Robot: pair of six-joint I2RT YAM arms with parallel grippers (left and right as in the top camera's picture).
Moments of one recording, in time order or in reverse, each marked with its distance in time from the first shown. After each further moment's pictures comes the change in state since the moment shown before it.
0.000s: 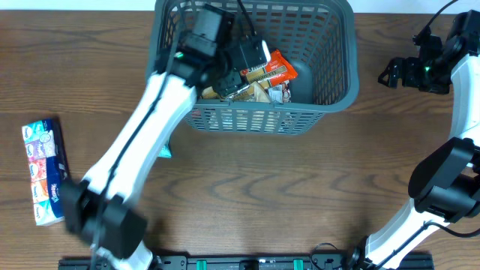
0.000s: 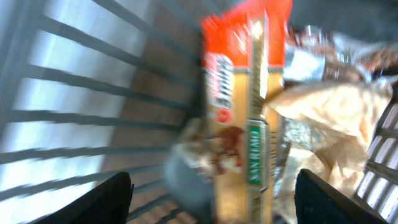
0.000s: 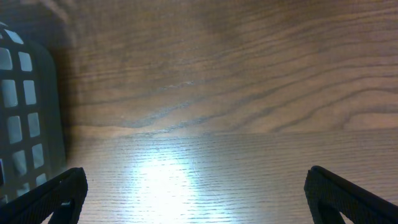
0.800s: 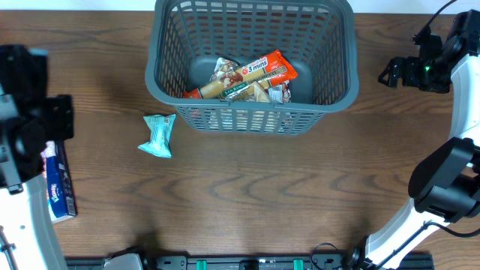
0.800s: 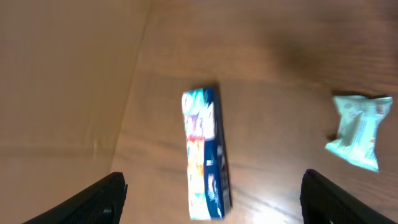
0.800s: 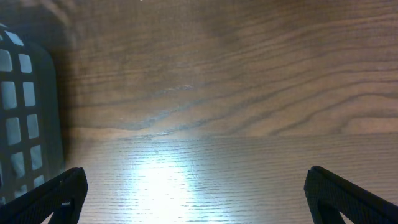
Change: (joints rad) left arm 0.710 -0.481 0.025 -0.583 -0.376 -0.578; right arm 0.000 0.000 -0.001 0.012 0.000 -0.009
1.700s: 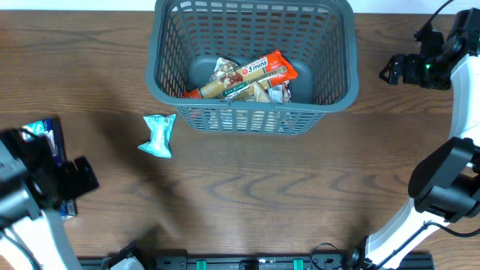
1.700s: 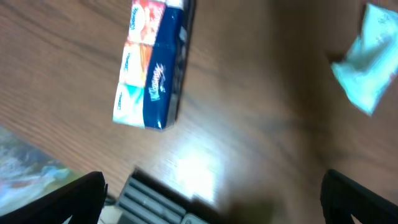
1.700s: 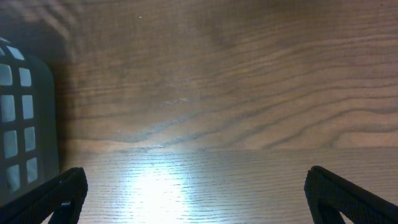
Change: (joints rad) left arm 0.311 -0.220 -0.598 0.086 0.239 -0.145; right arm 0.000 0.000 -0.002 0.047 0.000 -0.003
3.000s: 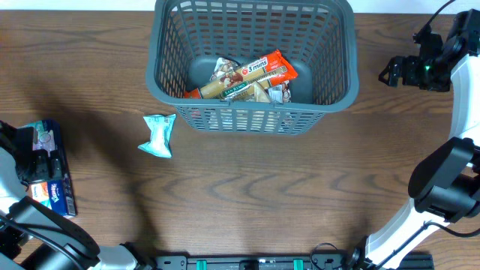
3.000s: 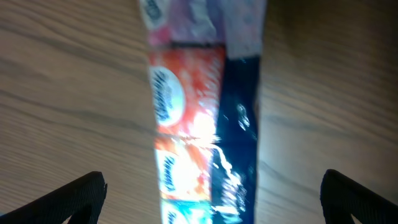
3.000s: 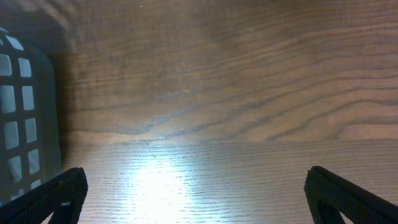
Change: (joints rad) left arm 0.210 0.563 0.016 0.365 -0.015 0.432; right arm 0.000 0.000 0.000 -0.030 0.000 -0.004
